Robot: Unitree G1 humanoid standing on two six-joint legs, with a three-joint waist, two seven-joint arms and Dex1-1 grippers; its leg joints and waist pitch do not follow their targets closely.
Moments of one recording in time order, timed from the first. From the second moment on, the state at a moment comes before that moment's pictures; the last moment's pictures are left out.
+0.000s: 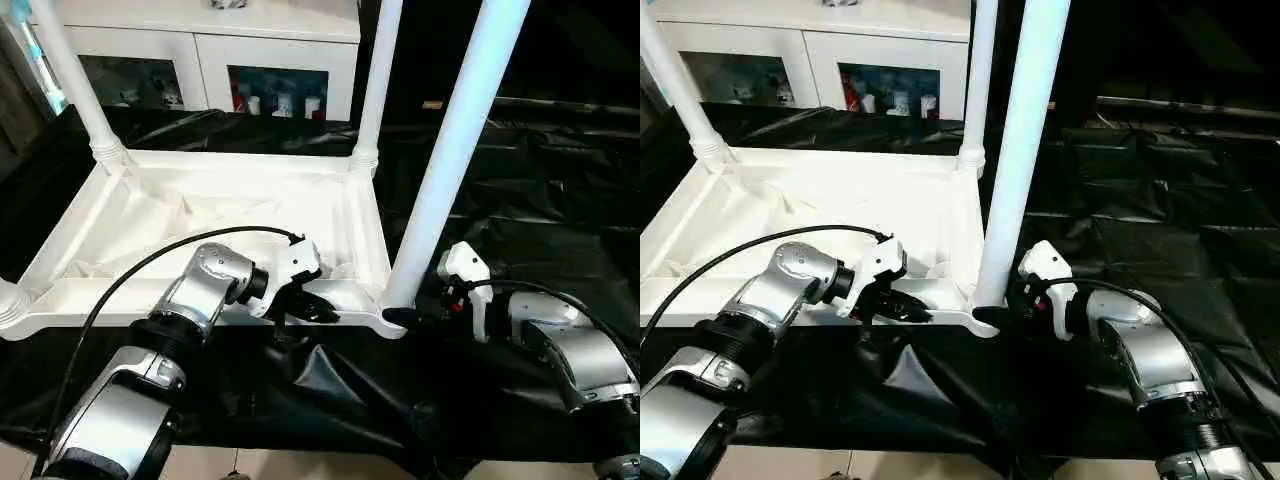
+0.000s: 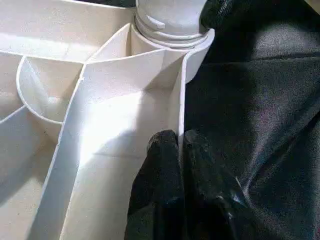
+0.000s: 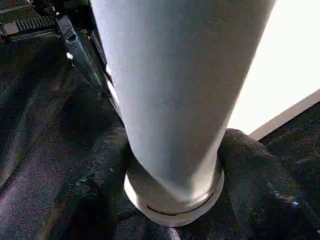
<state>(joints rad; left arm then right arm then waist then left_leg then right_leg) -0.72 0.27 -0.29 0.76 0.07 0.13 -1.32 -0.33 -0.48 0.14 0.22 0.20 0.33 1.04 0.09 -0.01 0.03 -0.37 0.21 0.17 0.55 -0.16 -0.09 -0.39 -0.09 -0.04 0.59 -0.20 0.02</state>
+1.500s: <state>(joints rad) -0.77 0.10 -0.28 0.84 0.13 0.15 -1.01 -0.41 -0.40 0.06 0.40 0.13 0.30 0.76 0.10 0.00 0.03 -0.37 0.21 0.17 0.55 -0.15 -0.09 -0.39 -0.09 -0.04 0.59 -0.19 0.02</state>
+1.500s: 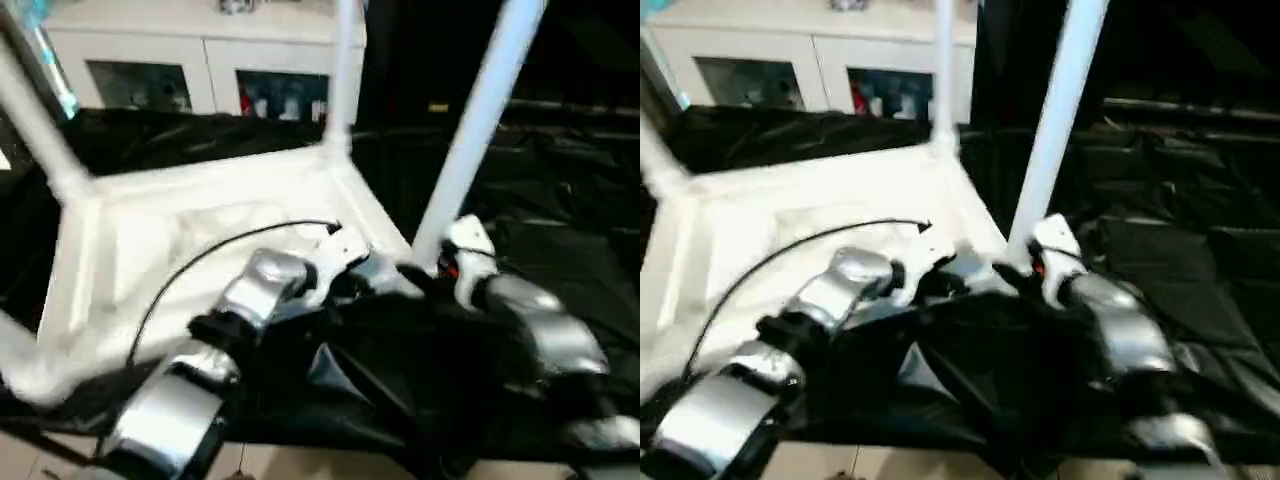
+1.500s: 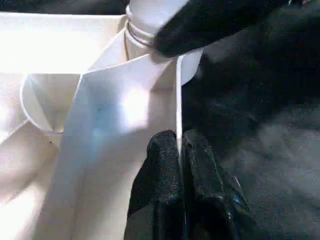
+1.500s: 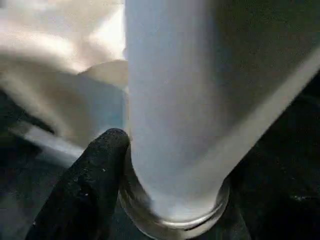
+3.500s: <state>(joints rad) -0.75 0.02 -0.26 0.80 0.16 0.21 -0.80 -0.44 -0.25 0.00 0.50 0.11 0.25 0.48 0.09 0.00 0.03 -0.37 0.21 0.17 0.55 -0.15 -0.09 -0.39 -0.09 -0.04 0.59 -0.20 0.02</state>
